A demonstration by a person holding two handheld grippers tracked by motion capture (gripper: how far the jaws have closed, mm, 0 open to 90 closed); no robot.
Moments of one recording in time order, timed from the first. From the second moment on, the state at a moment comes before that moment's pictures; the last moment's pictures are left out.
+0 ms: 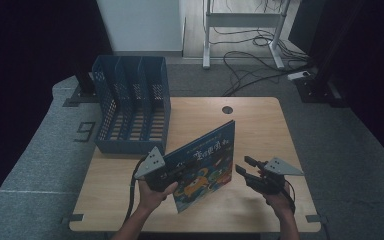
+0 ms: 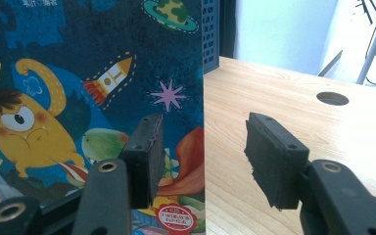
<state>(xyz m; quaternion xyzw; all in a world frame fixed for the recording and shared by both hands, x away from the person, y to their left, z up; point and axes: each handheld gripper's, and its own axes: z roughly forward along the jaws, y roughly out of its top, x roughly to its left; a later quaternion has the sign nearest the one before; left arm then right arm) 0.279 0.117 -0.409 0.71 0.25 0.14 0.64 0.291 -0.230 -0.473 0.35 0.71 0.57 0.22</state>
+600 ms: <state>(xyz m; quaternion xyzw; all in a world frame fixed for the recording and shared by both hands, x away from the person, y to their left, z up) 0.271 0.129 -0.387 0.70 0.25 0.16 0.65 0.289 -0.235 -0.471 0.36 0.71 0.57 0.22</state>
